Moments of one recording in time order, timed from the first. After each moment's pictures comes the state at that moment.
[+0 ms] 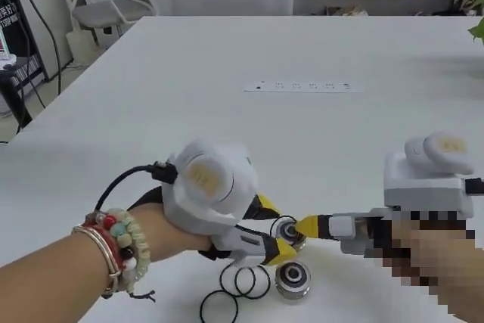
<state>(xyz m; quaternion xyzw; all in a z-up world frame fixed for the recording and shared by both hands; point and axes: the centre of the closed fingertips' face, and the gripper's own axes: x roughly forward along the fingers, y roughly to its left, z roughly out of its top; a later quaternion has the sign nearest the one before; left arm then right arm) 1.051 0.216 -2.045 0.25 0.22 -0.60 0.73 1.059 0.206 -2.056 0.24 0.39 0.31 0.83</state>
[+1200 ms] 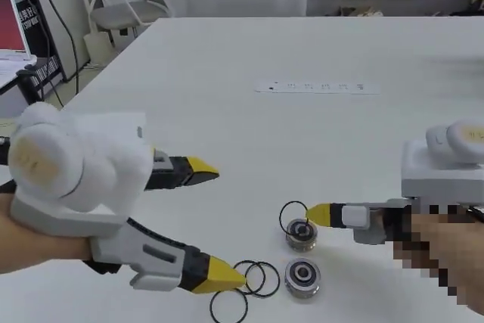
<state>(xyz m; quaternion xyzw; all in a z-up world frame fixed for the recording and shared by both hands) 1.013 0.300 -1.972 0.26 0.18 -0.58 0.75 1.062 0.208 -2.033 0.22 0.36 0.34 0.84</state>
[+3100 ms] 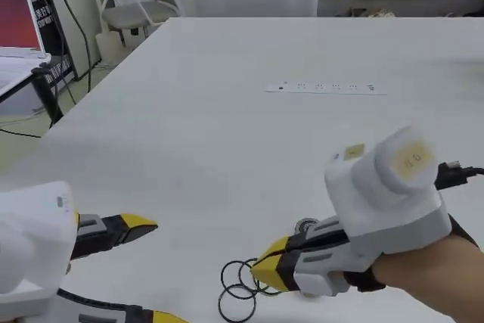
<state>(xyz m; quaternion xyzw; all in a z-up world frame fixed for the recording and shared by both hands) 0.989 0.365 -2.015 0.19 0.25 -0.50 0.81 0.980 0.300 -2.028 -0.09 0.32 0.56 0.76</state>
